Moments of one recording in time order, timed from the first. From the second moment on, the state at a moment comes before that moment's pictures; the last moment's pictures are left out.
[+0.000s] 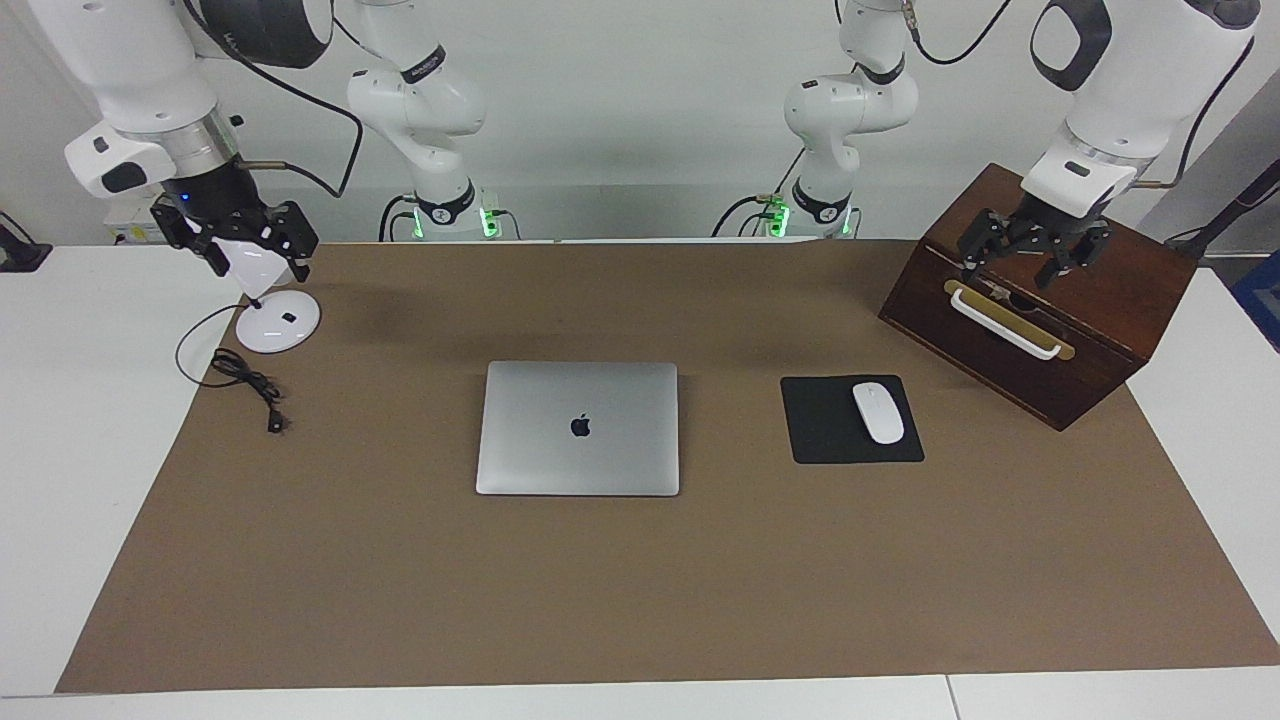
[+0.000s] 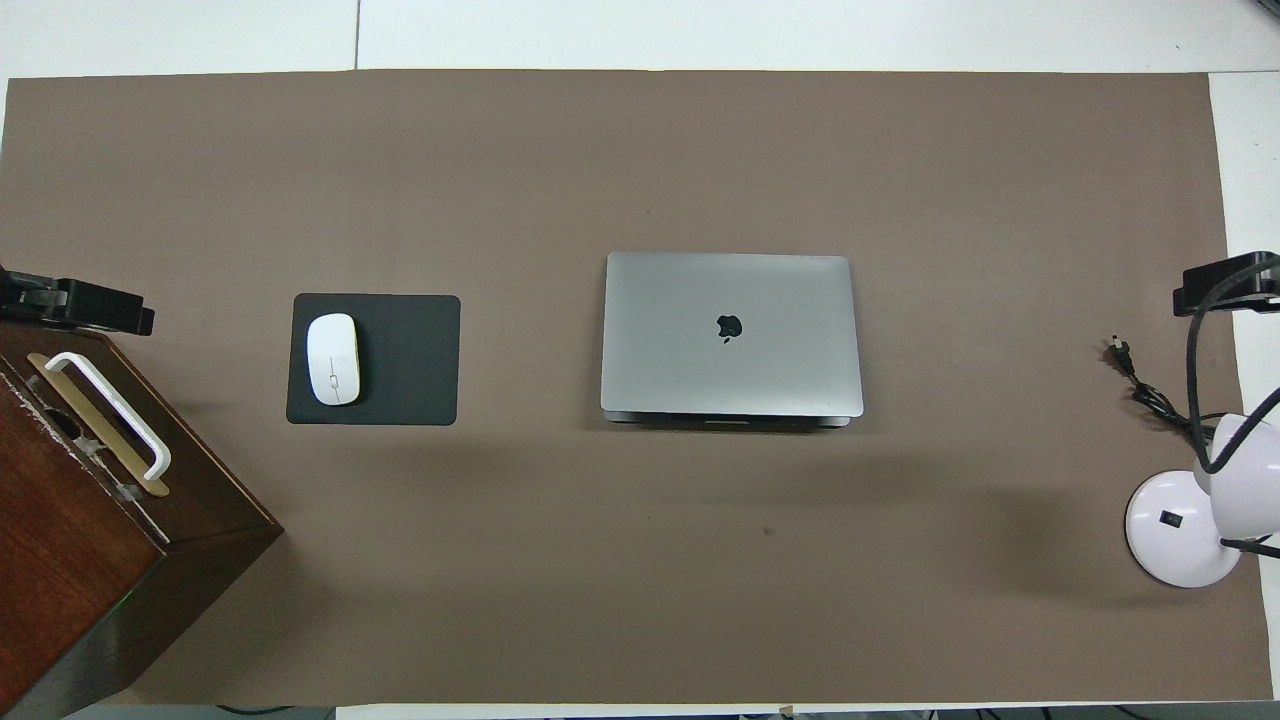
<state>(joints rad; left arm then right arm) 0.06 -0.05 -0.08 -1.68 -0.02 1.65 0.15 -0.17 -0.05 0.09 -1.65 -0.05 1.62 0.01</state>
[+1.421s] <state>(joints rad) 0.06 -0.05 -0.08 -1.68 -0.02 1.68 0.15 -0.17 -0.05 0.09 -1.65 -0.05 1.62 0.01</state>
